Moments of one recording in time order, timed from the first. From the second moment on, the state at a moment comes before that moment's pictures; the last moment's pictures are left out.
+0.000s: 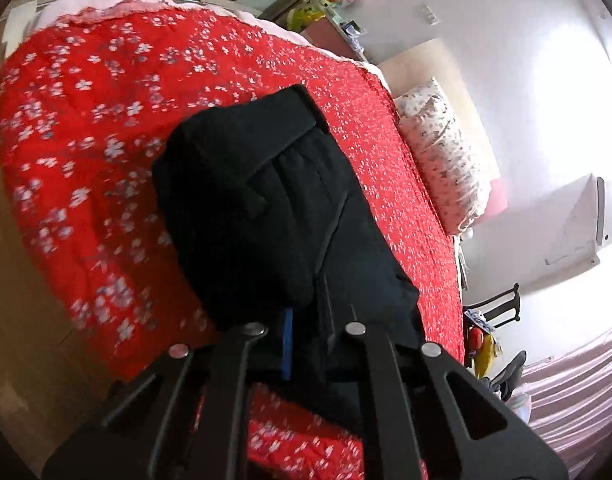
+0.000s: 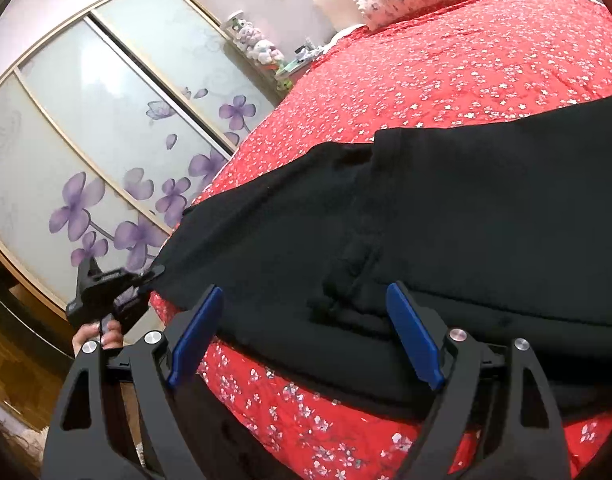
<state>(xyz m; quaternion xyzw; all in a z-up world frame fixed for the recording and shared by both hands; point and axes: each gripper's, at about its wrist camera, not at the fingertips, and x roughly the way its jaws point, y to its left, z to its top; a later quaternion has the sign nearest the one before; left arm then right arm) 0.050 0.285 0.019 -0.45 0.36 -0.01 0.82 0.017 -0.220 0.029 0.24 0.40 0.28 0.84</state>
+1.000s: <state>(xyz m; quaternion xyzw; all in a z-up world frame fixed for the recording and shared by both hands) 0.074 0.339 0.004 -0.51 0.35 0.05 0.78 0.015 -0.214 0.028 0.23 0.40 0.28 0.84</state>
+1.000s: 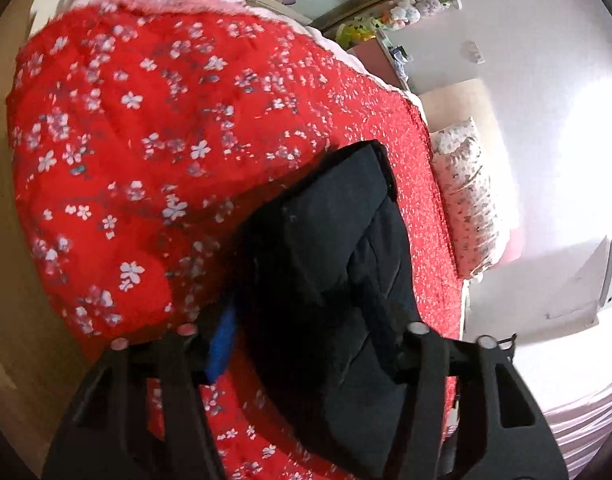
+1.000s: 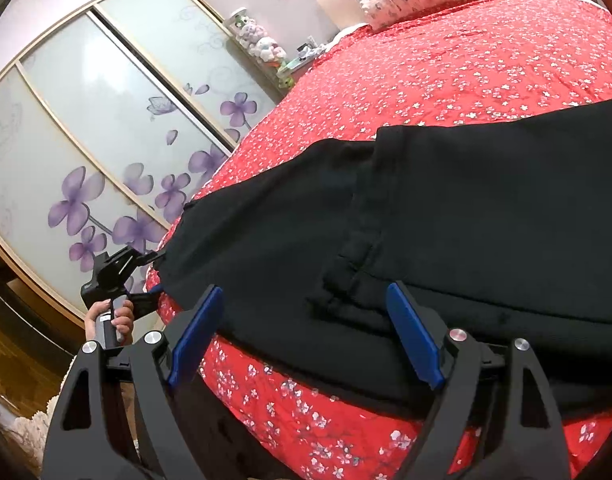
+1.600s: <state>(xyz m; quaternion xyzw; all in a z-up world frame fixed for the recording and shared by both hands) 0.089 0.328 0.009 -0.48 0.35 0.08 0.80 0.010 -0.217 0.031 0.22 0.40 0.28 0.85</state>
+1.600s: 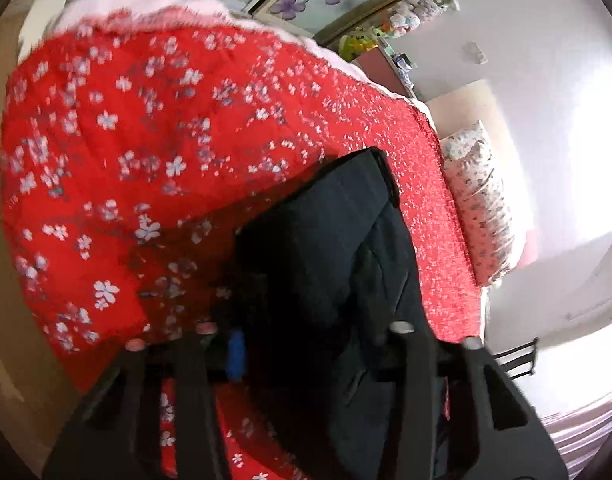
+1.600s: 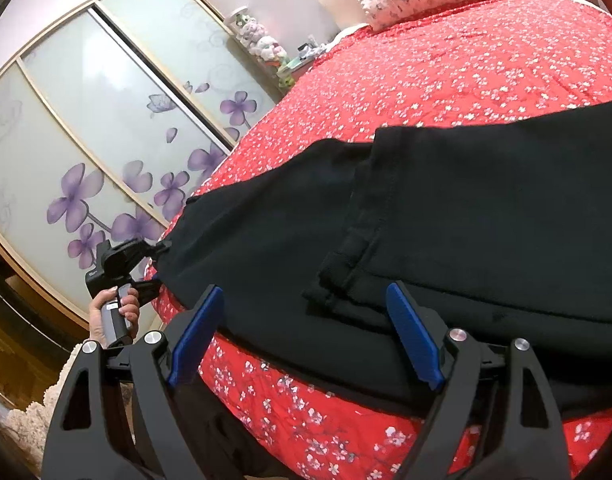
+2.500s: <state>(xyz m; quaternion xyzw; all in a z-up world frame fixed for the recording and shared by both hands) 0.098 0.040 0.209 -0.25 0.29 -0.17 0.91 -0.025 -0.388 0.078 0.43 0.19 0.18 0.86</state>
